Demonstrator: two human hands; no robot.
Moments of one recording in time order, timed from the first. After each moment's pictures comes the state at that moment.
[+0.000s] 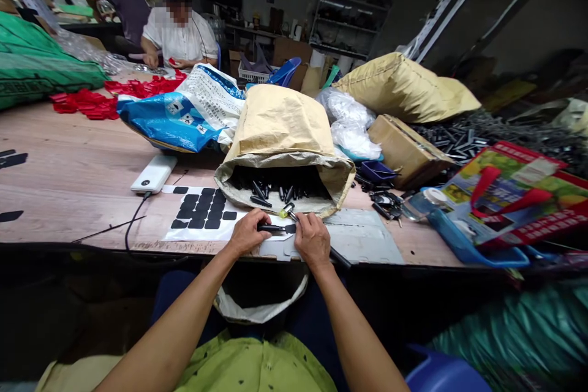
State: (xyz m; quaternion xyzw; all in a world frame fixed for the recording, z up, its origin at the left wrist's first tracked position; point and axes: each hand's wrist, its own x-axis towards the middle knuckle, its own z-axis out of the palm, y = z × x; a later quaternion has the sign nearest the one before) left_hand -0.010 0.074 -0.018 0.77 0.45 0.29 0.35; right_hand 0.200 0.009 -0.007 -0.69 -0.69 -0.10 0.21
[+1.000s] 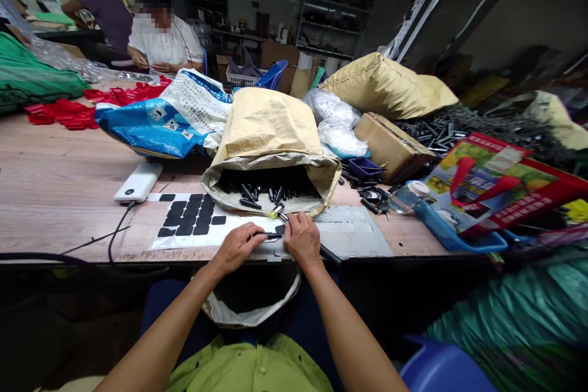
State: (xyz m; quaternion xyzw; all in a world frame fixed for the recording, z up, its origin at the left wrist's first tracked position) left_hand -0.014 0.041 0.009 0.80 0.38 0.27 0.38; right_hand 0.198 0.009 -0.007 -0.71 -0.67 -0.10 0.19
